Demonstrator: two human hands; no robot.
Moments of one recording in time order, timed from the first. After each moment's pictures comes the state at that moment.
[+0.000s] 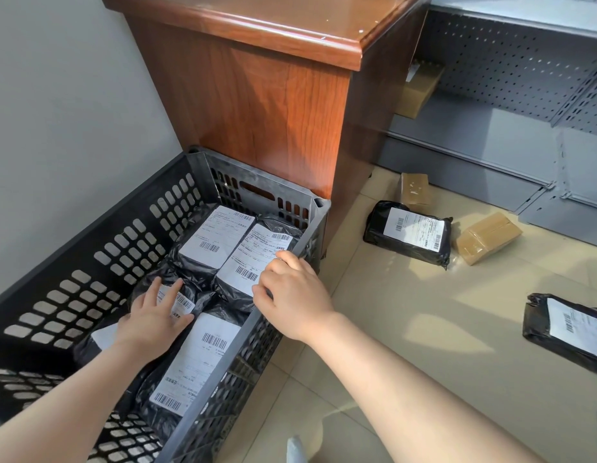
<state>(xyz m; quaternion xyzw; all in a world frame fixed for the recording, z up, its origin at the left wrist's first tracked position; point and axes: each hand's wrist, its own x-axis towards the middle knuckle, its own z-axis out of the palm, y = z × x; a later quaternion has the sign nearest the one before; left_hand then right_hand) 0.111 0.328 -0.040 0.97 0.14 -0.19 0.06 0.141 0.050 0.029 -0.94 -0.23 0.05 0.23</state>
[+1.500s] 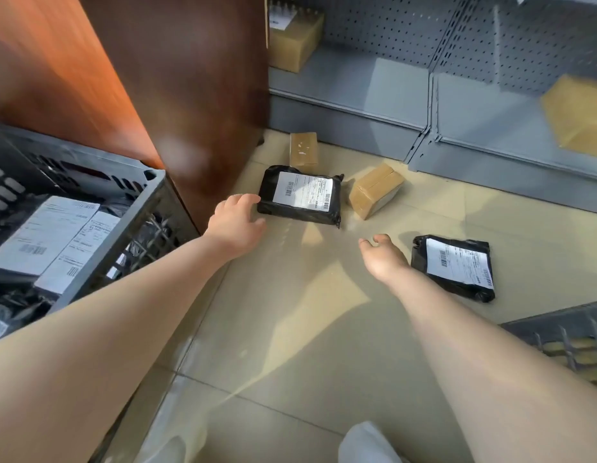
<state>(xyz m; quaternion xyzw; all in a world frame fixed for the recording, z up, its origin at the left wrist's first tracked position) 0.234 -0.047 -0.002 0.96 -0.07 -0.12 0.25 0.159 -0.306 -0.035 -0.86 0.33 0.17 0.35</state>
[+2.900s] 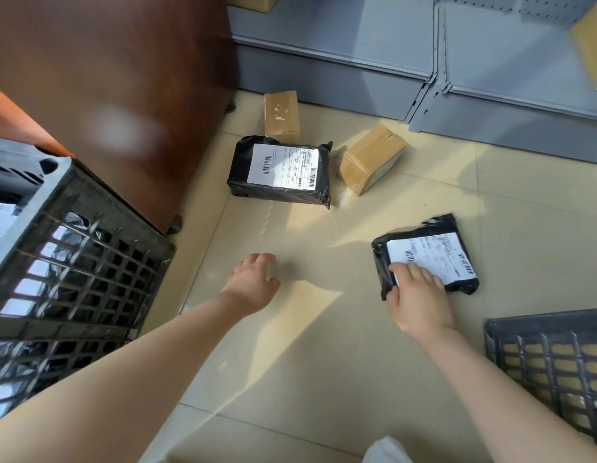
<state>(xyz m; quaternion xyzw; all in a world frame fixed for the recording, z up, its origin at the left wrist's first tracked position) 0.201 -0.096 -0.142 0.92 -0.09 -0.31 0.21 0.085 -0.379 -0.155 -0.99 0.15 0.04 0.07</state>
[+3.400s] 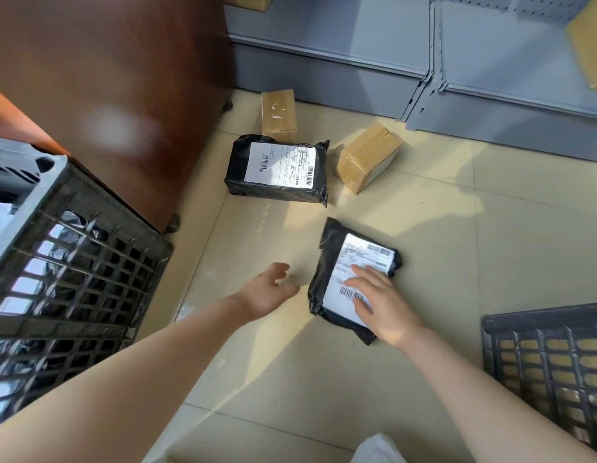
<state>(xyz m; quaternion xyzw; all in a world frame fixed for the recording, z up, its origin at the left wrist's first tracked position) 0.186 -0.109 -0.138 0.83 -0.03 -0.43 0.36 0.085 -0.355 -0.171 -0.96 -0.01 0.12 0.25</state>
